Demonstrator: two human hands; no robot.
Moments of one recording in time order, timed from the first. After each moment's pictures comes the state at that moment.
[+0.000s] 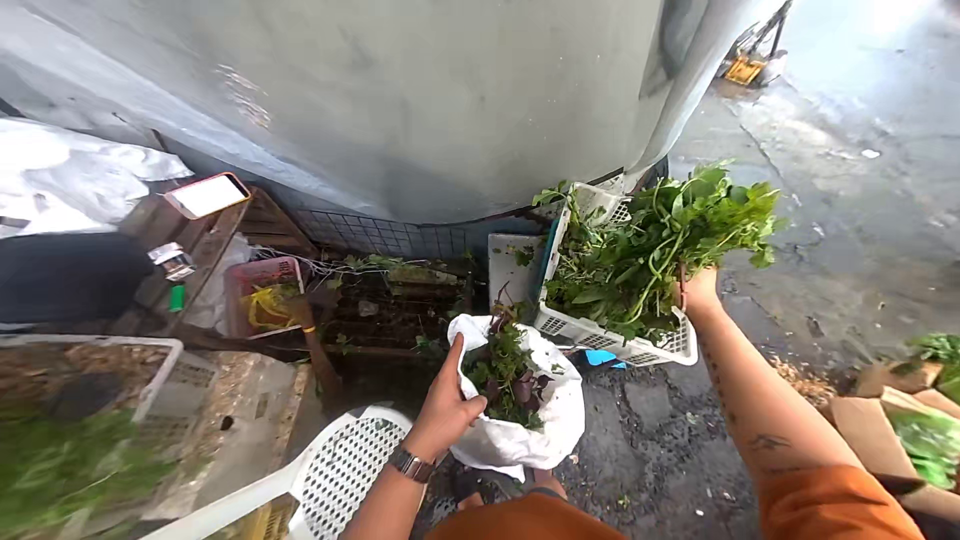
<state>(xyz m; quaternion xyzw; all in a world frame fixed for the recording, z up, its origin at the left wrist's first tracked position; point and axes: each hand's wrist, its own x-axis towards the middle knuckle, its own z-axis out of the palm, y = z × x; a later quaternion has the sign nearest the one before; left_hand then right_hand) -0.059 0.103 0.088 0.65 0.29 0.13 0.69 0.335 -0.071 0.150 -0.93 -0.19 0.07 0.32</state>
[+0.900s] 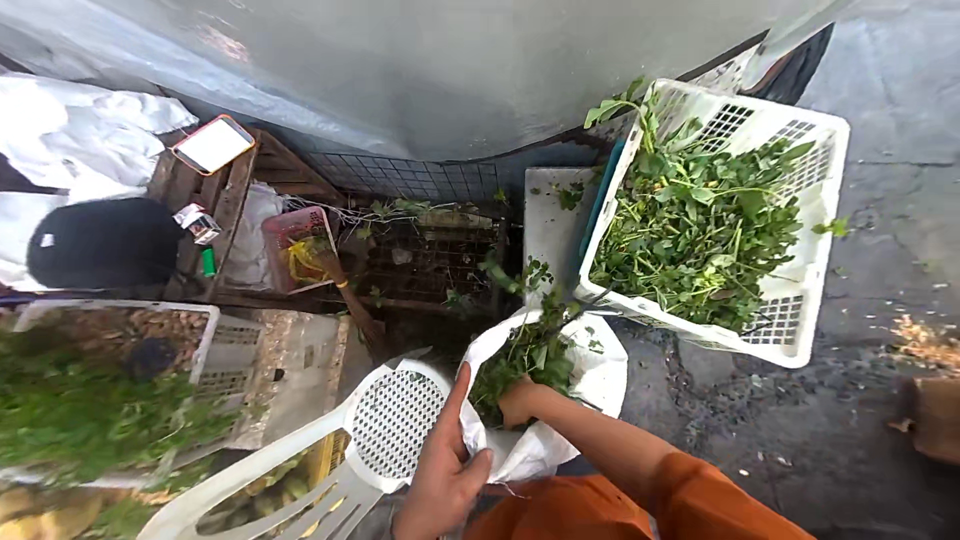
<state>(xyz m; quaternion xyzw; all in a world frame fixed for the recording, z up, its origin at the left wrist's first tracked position) -0.082 0.064 0.085 0.60 0.26 0.20 0.73 0.085 0.038 -0.071 -0.55 -0.60 0.56 -0.15</state>
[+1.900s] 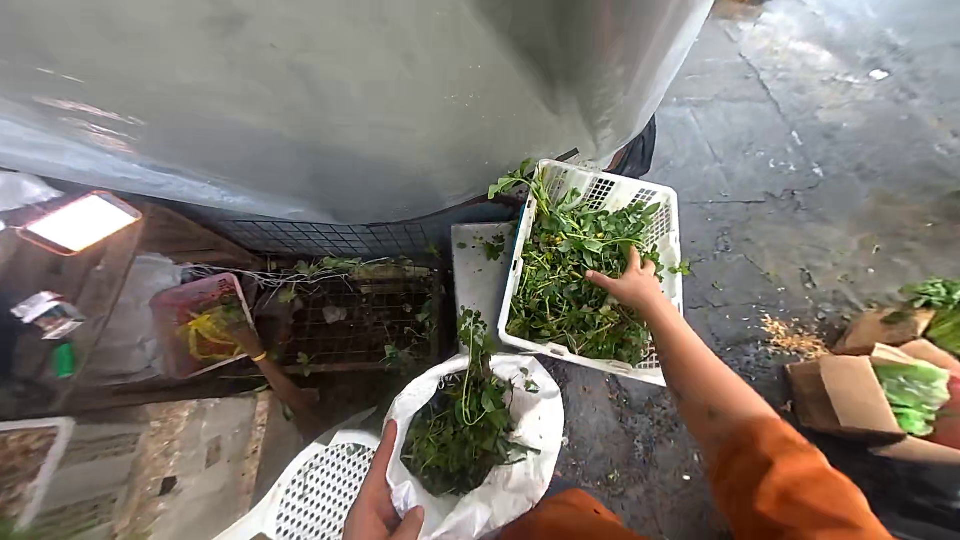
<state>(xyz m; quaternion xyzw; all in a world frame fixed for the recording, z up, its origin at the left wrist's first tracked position) -0.056 0.071 0.085 0.62 0.29 0.21 0.70 0.454 -0.035 0.034 -0.94 -0.13 0.26 0.20</state>
